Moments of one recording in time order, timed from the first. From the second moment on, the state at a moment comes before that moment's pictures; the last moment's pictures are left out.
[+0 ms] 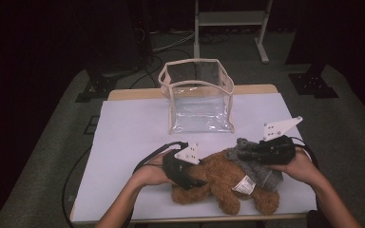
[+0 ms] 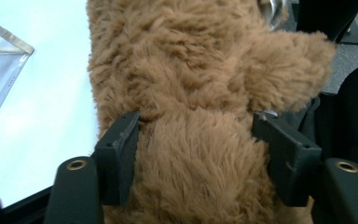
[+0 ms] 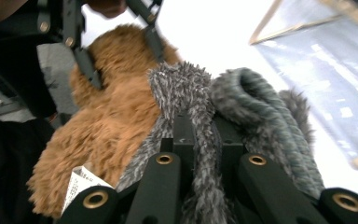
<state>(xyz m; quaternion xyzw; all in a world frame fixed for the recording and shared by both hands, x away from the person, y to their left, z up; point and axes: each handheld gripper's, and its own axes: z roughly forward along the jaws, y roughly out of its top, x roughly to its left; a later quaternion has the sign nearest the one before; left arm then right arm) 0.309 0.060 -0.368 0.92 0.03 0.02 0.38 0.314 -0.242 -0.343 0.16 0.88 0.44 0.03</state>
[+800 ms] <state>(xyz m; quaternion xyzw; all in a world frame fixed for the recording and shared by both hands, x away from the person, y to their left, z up) 0.337 0.019 -0.382 0.95 0.02 -0.05 0.32 0.304 -0.239 -0.358 0.15 0.88 0.45 0.01</state>
